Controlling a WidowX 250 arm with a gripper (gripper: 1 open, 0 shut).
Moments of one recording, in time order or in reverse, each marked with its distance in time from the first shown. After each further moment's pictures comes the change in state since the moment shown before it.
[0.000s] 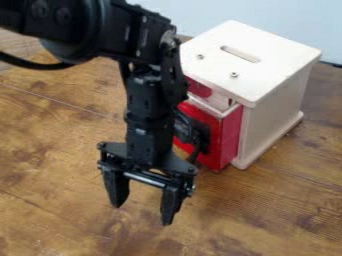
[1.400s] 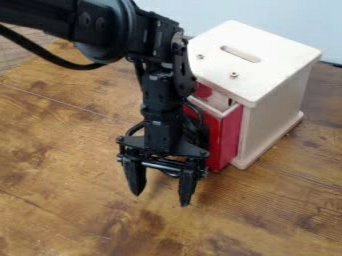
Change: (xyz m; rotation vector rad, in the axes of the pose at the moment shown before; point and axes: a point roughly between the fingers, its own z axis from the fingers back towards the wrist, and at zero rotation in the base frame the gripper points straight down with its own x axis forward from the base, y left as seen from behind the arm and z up) arm 0.030 -0.020 -0.019 -0.026 0.019 0.019
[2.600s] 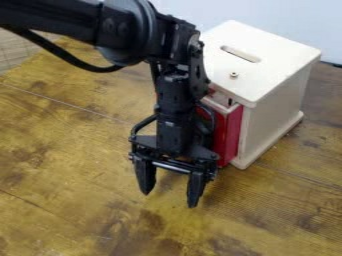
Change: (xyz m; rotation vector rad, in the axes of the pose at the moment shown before) arm -0.004 -0.003 0.006 0.003 -0.022 -0.023
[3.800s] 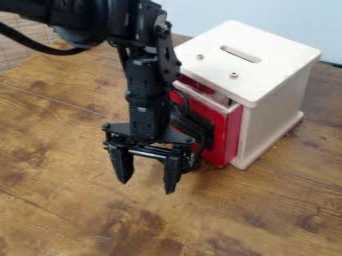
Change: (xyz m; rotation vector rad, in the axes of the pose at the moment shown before) arm -0.002 0.012 0.011 -0.005 -0.015 0.064
